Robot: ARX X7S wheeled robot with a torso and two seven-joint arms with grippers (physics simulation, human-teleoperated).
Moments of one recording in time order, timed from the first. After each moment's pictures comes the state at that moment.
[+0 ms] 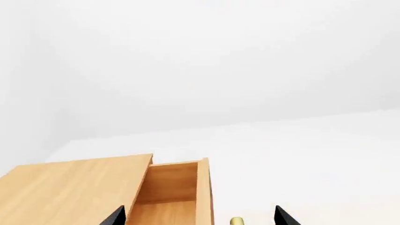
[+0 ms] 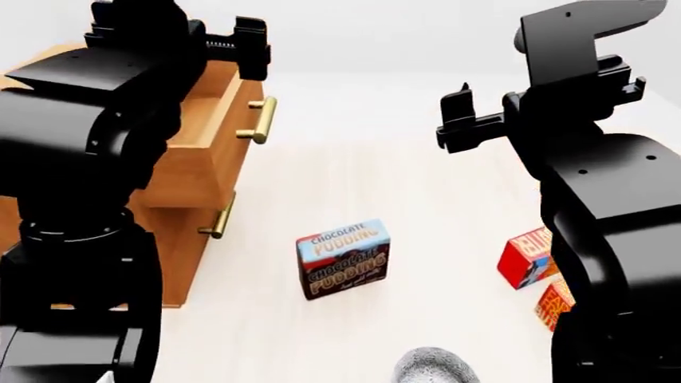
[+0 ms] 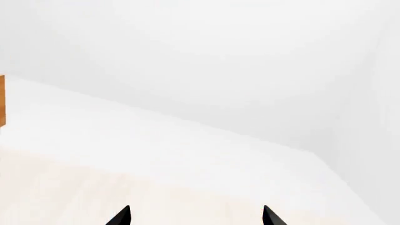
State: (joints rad) left arm -1.31 -0.12 0.15 -0.08 -0.18 -1.21 -0.10; right arm 1.08 0.25 -0.20 -0.44 0.12 1.51 0.03
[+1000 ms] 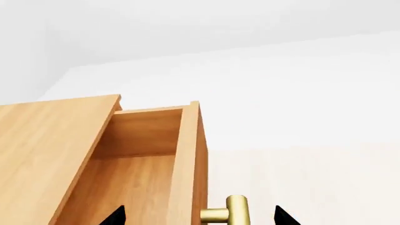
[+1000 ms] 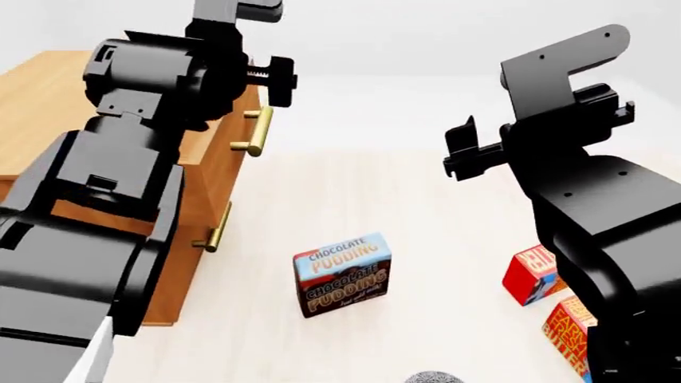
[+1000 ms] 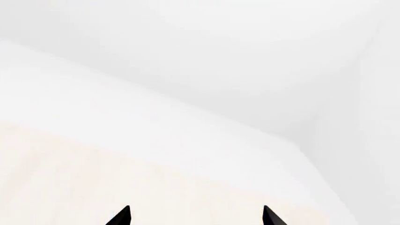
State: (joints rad) left arm -1.66 -0.01 0.41 -1.15 -0.37 -0.84 -0.18; right arm 1.04 0.39 -0.30 -0.36 0.34 1.42 0.23
